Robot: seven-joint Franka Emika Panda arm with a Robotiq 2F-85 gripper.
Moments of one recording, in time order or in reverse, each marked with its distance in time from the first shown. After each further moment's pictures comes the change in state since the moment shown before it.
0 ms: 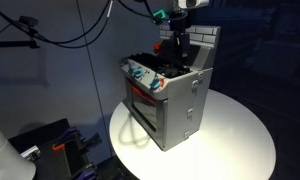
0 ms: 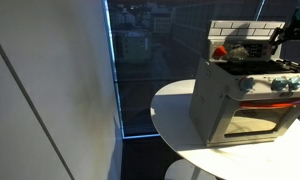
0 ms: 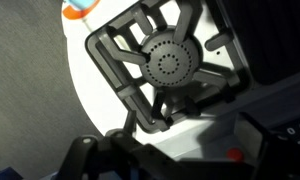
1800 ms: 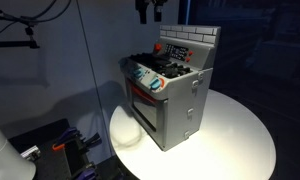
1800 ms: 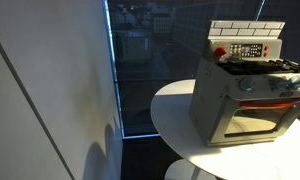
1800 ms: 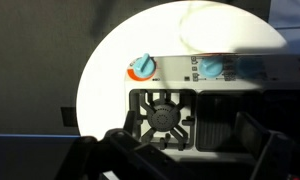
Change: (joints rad) arm 0.009 -0.350 0.056 -0.059 0.000 -0.384 -0.473
